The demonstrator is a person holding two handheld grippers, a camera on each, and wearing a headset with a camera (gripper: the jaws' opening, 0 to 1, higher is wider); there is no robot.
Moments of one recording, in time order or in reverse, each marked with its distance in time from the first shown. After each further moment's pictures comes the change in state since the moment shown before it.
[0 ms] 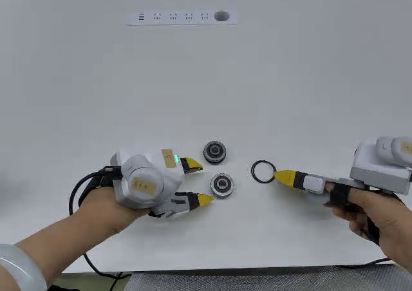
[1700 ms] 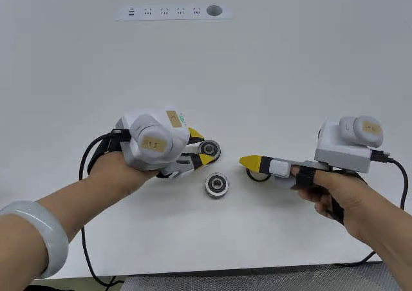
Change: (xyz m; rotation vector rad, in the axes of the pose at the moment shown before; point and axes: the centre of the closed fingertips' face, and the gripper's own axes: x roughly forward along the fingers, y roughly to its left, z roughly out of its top) left arm 0.022 0.054 0.025 -0.020 -0.002 0.061; right arm 0.042 0.042 0.006 -0.021 0.032 0.115
